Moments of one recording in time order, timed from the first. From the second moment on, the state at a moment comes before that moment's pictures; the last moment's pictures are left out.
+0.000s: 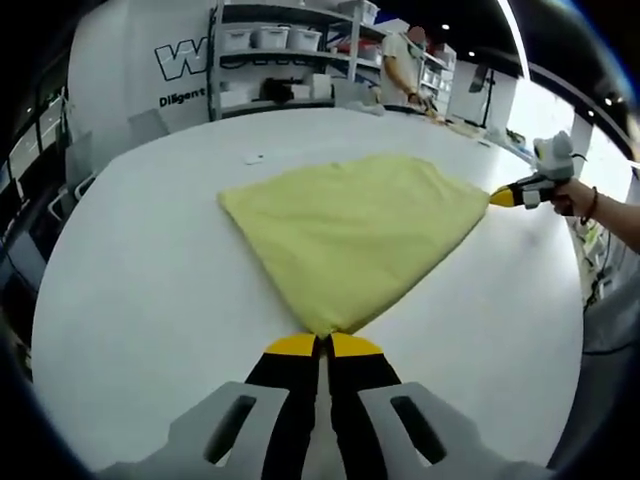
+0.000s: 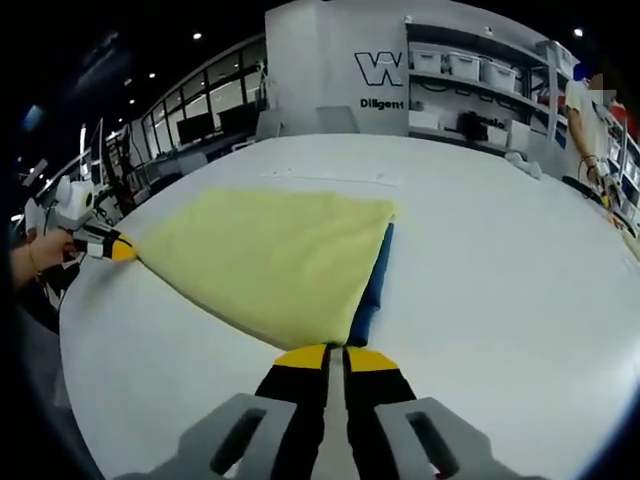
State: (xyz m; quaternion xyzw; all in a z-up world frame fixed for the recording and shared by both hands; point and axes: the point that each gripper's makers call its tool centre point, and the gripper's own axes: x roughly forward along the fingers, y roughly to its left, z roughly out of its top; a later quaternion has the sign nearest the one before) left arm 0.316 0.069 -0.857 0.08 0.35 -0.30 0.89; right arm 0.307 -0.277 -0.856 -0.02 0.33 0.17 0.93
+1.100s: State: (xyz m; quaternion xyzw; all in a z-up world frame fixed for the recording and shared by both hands) left arm 0.315 0.073 -0.854 0.13 0.33 -0.32 0.88; right arm 0.304 -0.280 -0.854 -0.02 0.33 0.19 0.93
